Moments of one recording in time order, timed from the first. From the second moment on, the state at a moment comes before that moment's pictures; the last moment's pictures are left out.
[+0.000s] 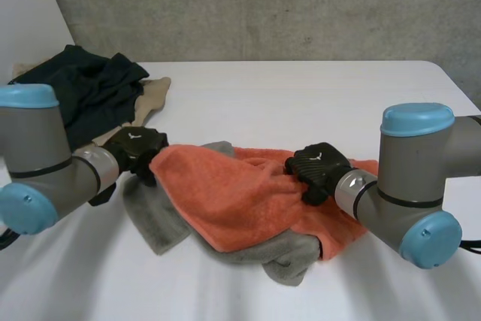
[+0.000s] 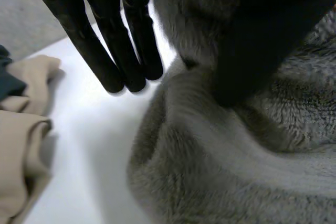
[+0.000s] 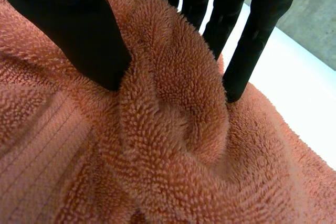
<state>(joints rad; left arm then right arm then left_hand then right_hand) 4.49 -2.16 -1.40 3.07 -1.26 3.47 2.03 -0.96 1.41 0.04 1.34 2.70 0.91 0.89 0.87 0.88 0.70 0.96 1.11 1.14 1.18 0.93</state>
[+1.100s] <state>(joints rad) 4.60 -2.08 -1.20 3.08 -1.44 3.56 1.91 -1.21 1.54 -0.01 1.26 2.74 0.19 0.20 0.20 0.20 0.05 0.96 1.13 1.17 1.19 0.95</state>
